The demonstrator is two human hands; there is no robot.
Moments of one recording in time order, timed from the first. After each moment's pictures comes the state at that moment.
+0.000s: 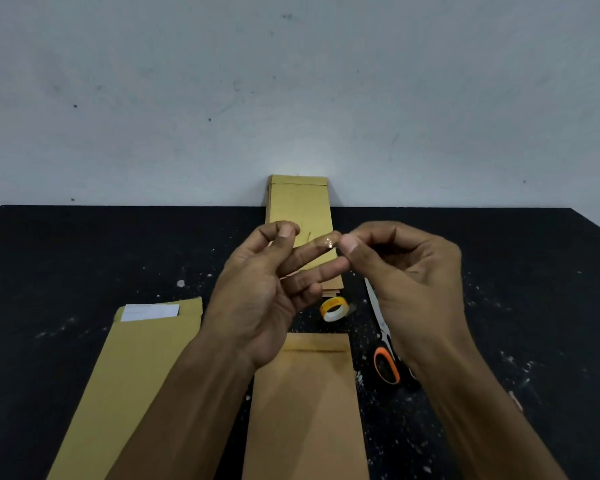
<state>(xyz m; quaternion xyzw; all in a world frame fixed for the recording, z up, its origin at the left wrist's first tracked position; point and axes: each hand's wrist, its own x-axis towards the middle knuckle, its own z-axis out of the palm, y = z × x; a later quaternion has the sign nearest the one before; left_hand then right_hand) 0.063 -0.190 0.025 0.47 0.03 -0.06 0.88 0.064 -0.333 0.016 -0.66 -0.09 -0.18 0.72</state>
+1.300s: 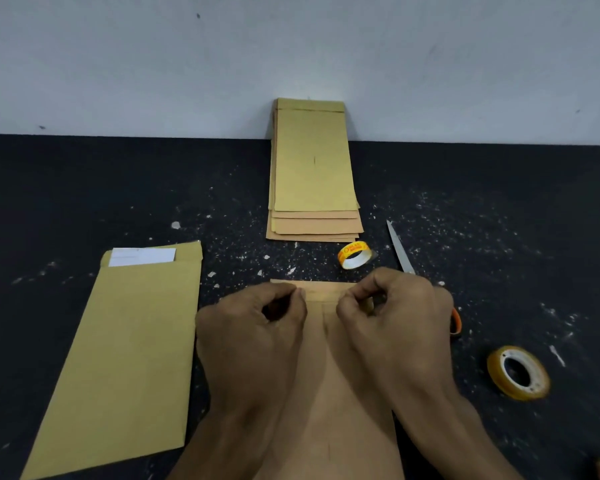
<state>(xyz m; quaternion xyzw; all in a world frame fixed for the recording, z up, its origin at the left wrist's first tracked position) 0.024 -0.174 -0.086 0.84 0.05 0.28 0.46 0.036 -0.313 -0.064 -0.92 0.03 -0.13 0.37</state>
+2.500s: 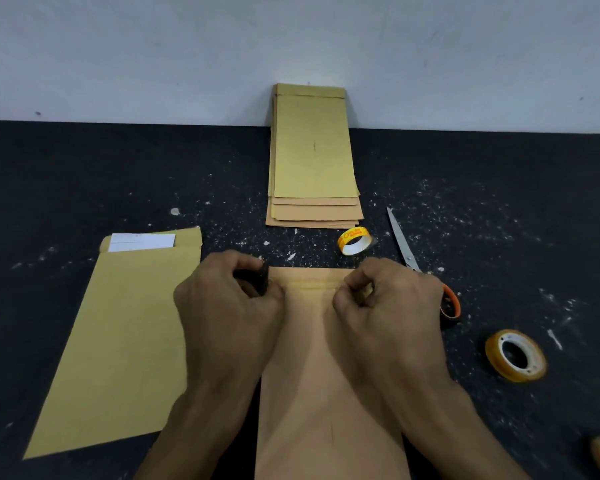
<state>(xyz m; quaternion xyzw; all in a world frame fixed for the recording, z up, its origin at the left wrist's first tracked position) 0.030 -0.161 -0.073 0.87 0.13 0.21 0.42 0.032 -0.308 -0.076 -0.92 -0.02 -0.19 0.34</state>
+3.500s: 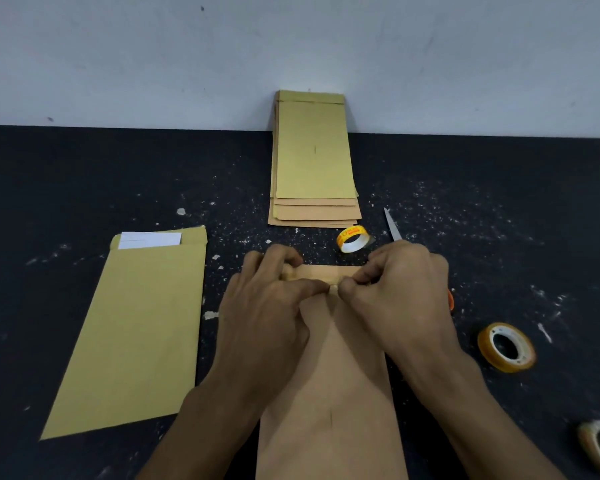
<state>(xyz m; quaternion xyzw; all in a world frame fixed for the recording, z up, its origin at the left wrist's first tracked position) 0.026 -0.166 -0.089 0.94 -0.13 0.18 0.26 0.046 -0.322 -0.057 -0.95 0.03 -0.09 0.29</state>
